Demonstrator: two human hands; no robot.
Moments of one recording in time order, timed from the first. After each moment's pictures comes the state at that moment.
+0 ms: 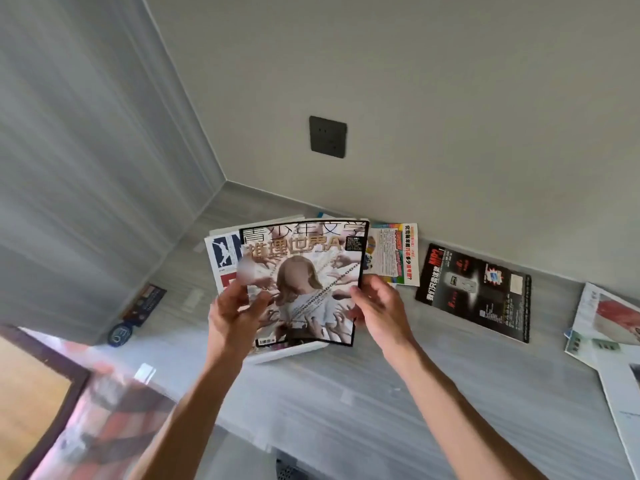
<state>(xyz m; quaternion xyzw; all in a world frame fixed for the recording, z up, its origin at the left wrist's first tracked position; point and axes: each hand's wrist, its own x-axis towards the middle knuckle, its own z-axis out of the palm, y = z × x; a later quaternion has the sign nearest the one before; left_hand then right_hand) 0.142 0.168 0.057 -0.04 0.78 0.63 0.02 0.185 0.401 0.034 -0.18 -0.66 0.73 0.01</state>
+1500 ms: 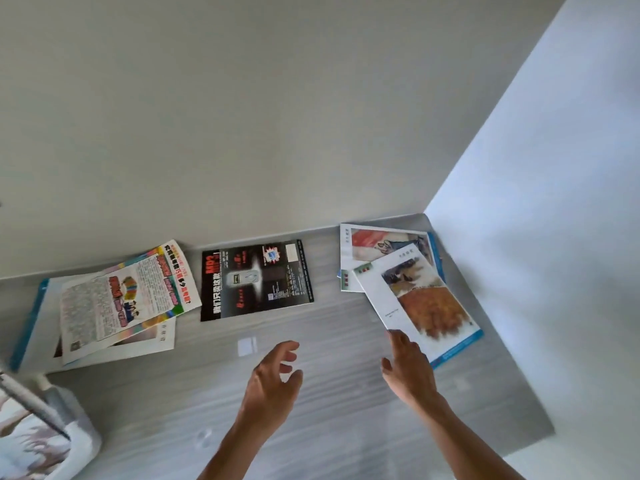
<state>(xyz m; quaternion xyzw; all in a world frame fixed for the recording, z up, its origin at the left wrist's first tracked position) 0.273 0.435 -0.022 0.26 0.81 0.40 0.35 0.445 0.633 -0.061 -0.49 -0.85 0.18 -0.11</state>
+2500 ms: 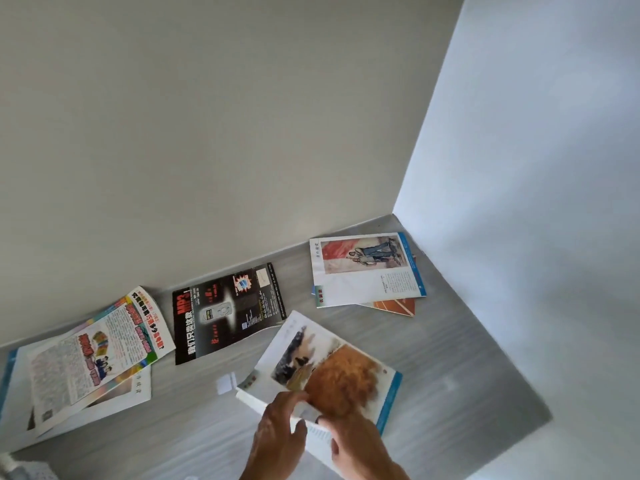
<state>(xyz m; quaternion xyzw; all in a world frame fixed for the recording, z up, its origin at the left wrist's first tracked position) 0.322 0.491 -0.070 0.35 0.83 0.23 0.37 0.459 0.583 -0.105 -0.33 -0.89 0.30 -0.12</state>
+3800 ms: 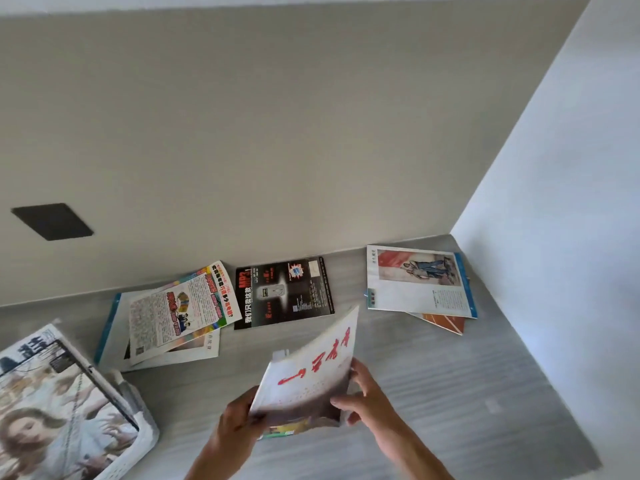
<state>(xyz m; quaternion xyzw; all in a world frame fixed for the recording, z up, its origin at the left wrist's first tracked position) 0.243 0.368 -0.024 0.23 0.74 0.53 0.34 0.403 0.568 -0.033 -0.40 -0.55 0.74 -0.01</state>
